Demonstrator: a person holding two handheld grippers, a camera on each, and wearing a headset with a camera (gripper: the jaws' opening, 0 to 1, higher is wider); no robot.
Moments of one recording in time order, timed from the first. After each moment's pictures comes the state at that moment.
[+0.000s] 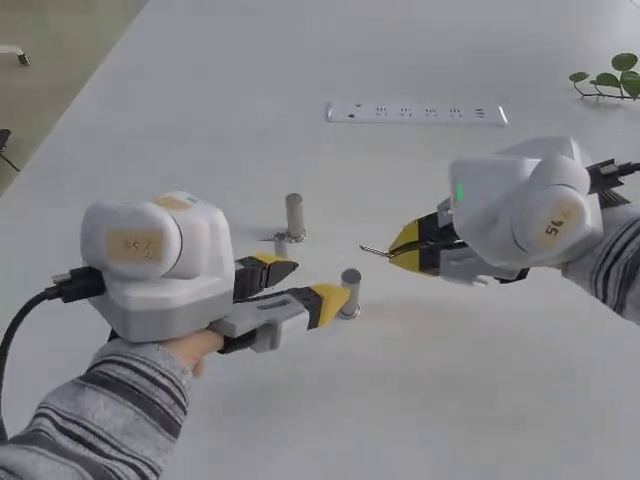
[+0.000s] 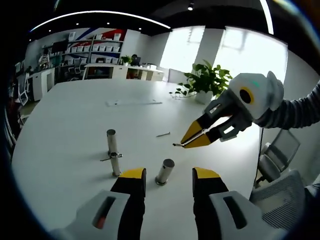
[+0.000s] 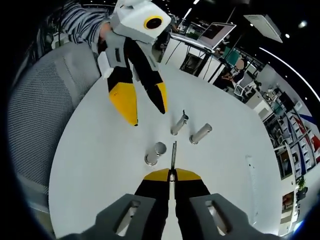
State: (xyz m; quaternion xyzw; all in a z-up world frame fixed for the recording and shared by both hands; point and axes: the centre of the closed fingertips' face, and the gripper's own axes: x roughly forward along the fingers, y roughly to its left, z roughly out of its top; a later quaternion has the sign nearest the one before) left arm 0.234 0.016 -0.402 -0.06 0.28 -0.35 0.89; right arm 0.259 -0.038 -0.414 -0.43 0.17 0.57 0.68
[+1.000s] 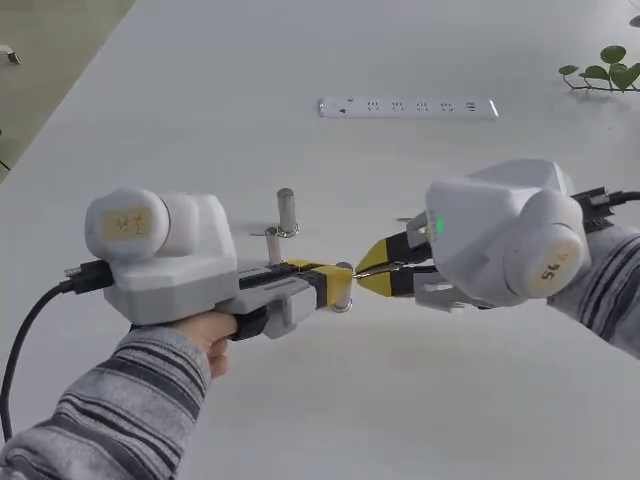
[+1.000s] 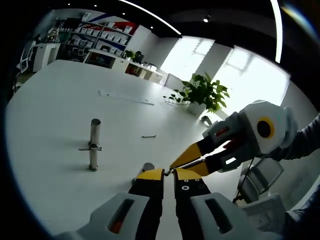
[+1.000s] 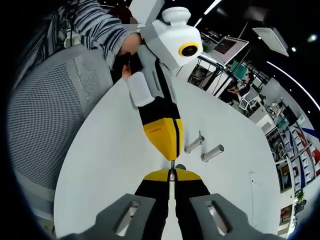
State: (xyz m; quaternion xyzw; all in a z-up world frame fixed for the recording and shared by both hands) left arm 0.228 -0.008 -0.396 -0.17 0.29 -0.36 0.87; right arm 0.225 -0.015 -0.409 -0.43 0.13 0.60 0.66
